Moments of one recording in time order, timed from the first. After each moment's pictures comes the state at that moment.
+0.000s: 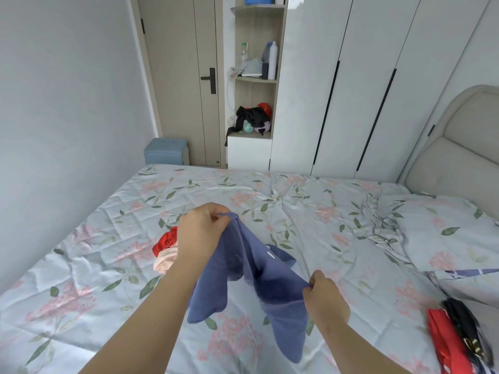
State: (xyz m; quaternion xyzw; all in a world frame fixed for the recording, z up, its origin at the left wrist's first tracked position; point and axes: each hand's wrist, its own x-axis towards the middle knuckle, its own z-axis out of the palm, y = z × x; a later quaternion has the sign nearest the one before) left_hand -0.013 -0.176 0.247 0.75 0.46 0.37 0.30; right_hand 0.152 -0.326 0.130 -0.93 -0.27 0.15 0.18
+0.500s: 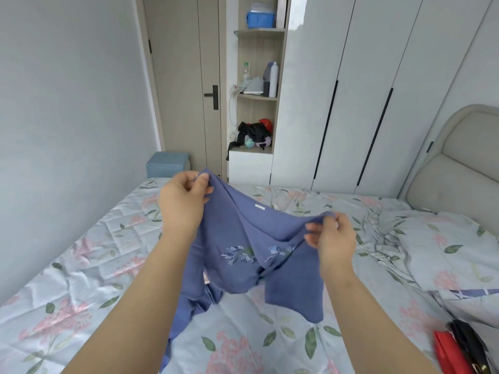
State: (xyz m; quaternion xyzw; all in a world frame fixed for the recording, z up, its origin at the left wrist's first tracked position) left_hand -0.010 -0.143 0.306 0.58 0.39 0.56 0.44; right_hand 0.164 -0.279 0.256 -0.65 -0.15 0.12 0.74
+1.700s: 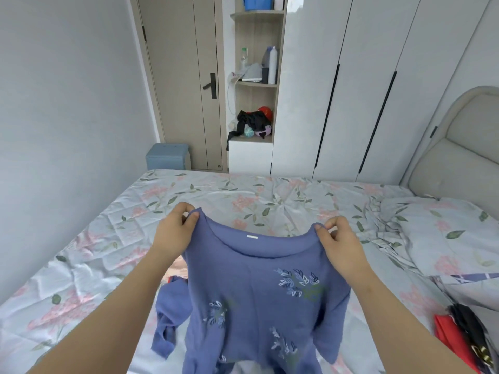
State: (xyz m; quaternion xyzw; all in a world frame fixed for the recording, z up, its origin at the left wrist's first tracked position) left_hand -0.038 -0.115 0.229 0.75 0.47 0.33 0.32; right_hand 0.195 -0.307 0.221 -0.80 -0.34 0.12 0.48
